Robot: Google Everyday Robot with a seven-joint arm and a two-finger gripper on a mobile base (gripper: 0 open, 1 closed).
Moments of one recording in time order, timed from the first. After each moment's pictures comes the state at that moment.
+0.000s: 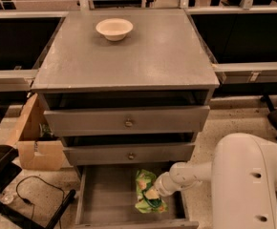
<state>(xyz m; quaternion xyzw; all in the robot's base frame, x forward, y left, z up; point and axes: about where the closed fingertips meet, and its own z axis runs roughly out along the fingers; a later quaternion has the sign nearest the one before) 0.542 -0.076 0.261 -0.43 0.87 0.18 0.19</state>
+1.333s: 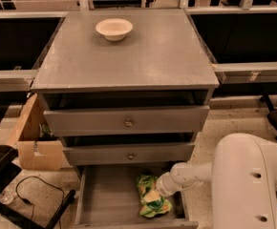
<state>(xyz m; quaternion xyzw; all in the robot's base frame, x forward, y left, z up) 0.541 -0.079 0.258 -0.43 0.87 0.18 0.18</state>
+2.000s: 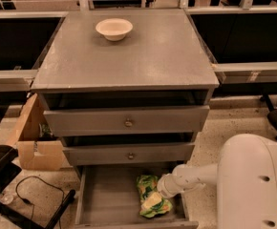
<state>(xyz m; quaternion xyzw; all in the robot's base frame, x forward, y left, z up) 0.533 -0.079 0.267 -0.43 0.86 0.18 0.19</state>
